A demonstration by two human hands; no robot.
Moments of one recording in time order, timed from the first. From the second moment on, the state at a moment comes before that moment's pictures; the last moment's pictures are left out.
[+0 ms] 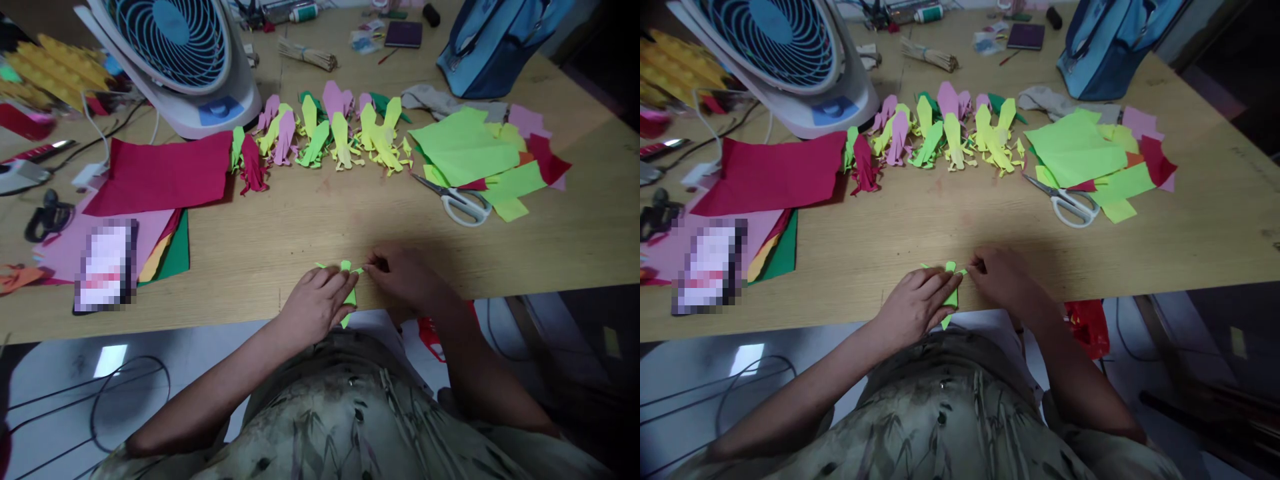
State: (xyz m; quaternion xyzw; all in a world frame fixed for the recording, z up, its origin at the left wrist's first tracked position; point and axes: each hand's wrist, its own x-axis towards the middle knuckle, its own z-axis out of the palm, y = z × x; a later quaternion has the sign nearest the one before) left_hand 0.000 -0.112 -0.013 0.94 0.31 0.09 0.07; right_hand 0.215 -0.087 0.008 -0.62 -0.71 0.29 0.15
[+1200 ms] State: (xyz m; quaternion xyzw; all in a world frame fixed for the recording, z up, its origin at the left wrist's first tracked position) left_hand 0.002 -0.115 -0.012 0.94 0.31 0.13 0.06; right_hand 0.206 -0.117 -0.022 -0.54 -0.79 0.09 0.28
